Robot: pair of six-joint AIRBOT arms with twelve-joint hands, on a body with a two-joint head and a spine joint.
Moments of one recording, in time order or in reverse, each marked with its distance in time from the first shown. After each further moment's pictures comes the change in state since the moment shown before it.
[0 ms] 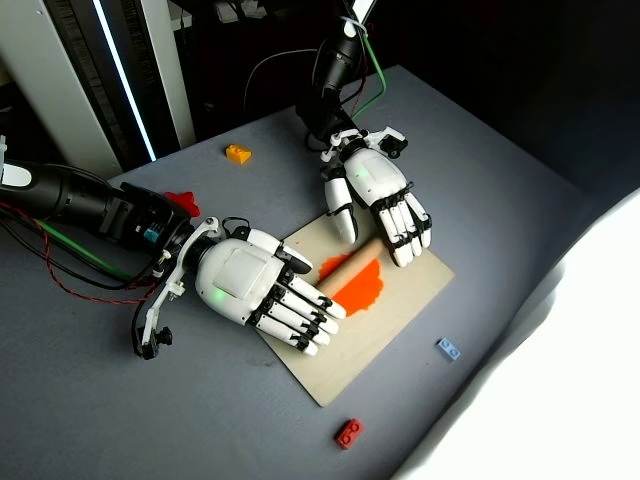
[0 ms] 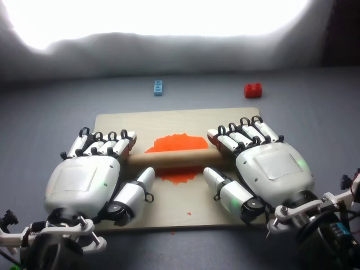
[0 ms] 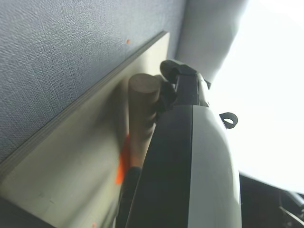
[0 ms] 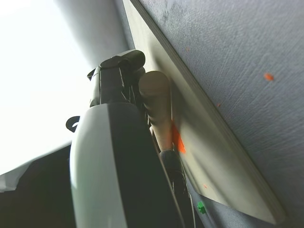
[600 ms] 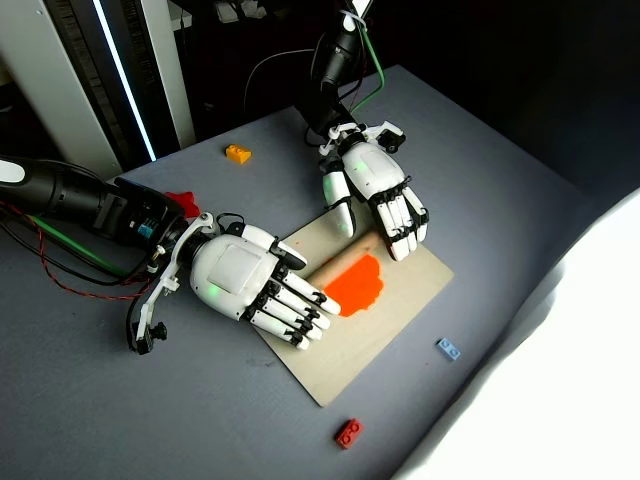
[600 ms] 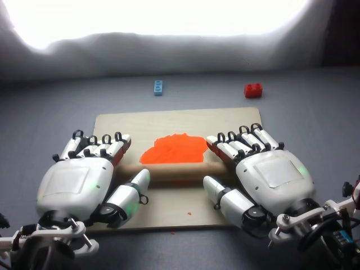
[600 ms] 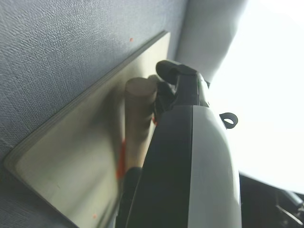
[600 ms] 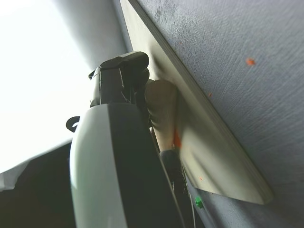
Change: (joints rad) left arm 0.007 0.036 -0.035 -0.002 0.000 -0.015; right arm -0.011 0.014 -0.043 0.002 0.000 -0.011
